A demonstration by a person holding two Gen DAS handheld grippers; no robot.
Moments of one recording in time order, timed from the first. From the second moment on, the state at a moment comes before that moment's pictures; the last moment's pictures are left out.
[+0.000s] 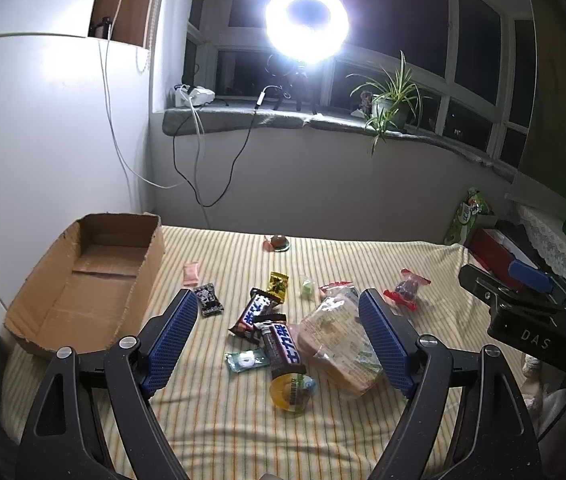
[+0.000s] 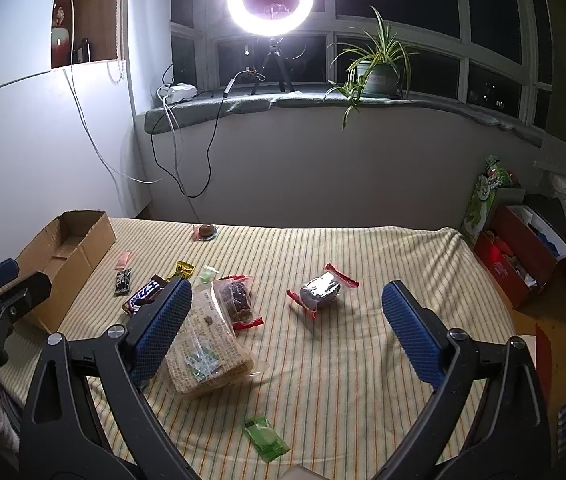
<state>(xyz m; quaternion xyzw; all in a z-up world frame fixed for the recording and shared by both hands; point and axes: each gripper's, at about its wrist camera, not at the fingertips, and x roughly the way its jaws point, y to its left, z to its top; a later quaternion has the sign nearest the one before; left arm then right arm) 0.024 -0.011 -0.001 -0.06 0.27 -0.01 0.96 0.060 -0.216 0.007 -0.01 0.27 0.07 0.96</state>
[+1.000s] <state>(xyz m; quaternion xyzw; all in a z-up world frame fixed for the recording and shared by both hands) 0.040 -0.013 -0.024 -0.08 0.31 -0.03 0.95 0.079 -0.204 -0.012 -0.03 0.30 0.09 0.95</state>
